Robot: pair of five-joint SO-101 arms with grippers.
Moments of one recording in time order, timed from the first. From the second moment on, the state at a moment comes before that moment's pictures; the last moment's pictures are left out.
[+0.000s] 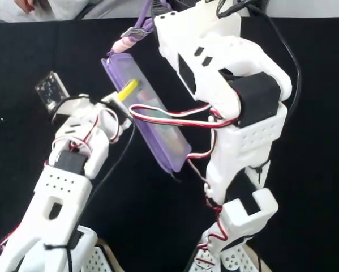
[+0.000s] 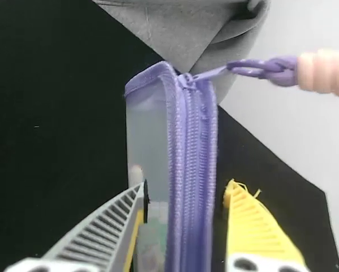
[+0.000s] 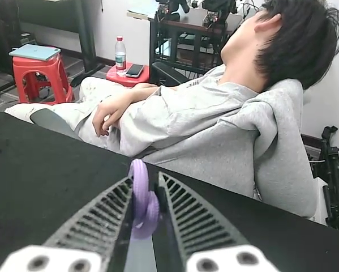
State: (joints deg) left arm 10.0 -45.8 53.8 23.4 46.2; right arm -21.1 9.5 -72.7 86.5 1.5
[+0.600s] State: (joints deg) left arm 10.0 -57.3 51.0 29.9 28.1; right arm -21.1 9.5 -72.7 86.6 1.5
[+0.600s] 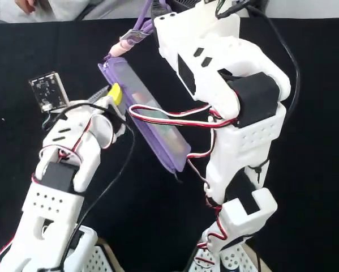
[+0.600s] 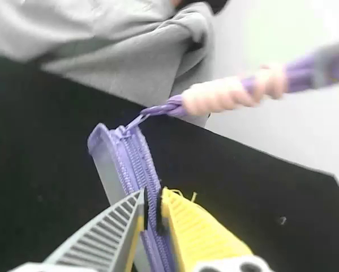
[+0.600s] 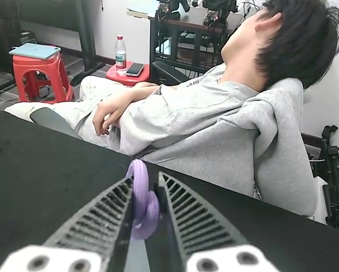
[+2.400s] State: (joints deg) left arm 7.4 -25.4 31.8 28.9 38.1; right arm -19.8 9.6 -72.6 87.6 1.5
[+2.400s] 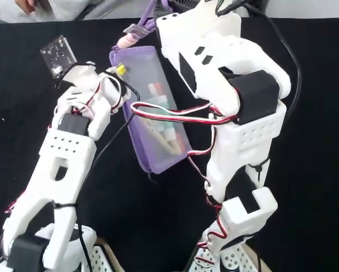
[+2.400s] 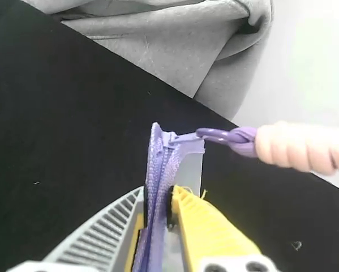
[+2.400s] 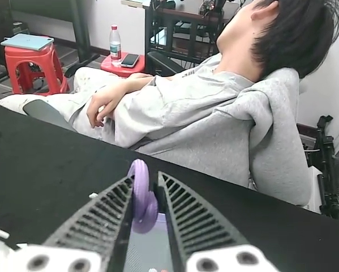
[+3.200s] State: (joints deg) left arm 9.7 -23.5 30.4 30.1 34.8; right arm -18.5 9.6 -72.6 87.6 1.5
